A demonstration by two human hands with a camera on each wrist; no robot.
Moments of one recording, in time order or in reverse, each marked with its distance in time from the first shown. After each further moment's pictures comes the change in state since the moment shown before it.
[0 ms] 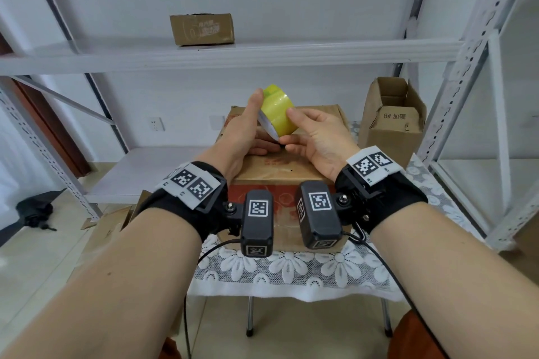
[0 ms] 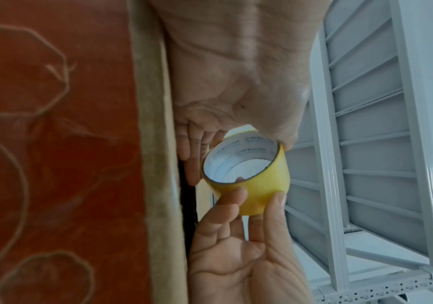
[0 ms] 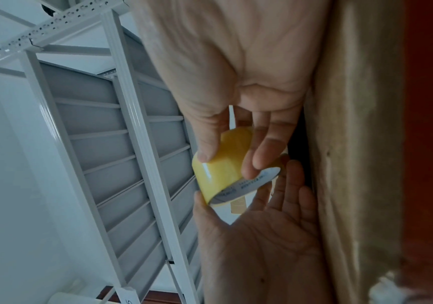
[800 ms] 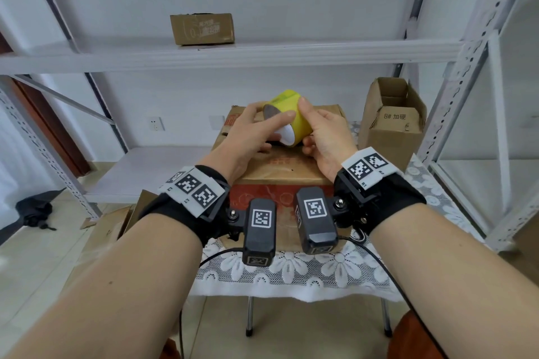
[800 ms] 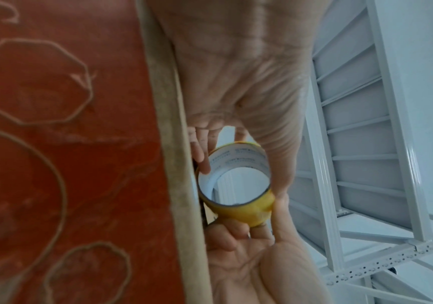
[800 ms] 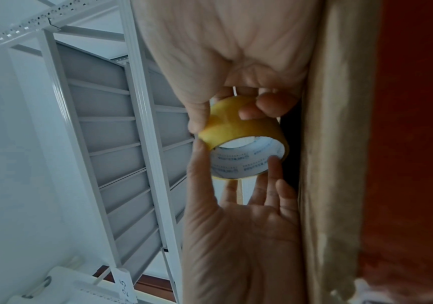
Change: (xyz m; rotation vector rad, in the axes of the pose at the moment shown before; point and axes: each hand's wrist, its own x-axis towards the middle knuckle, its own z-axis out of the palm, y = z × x) left_hand -0.007 -0.003 0.004 0.026 -0.028 0.093; right_hand 0.007 0.002 -0.003 -0.113 0.202 -0.058
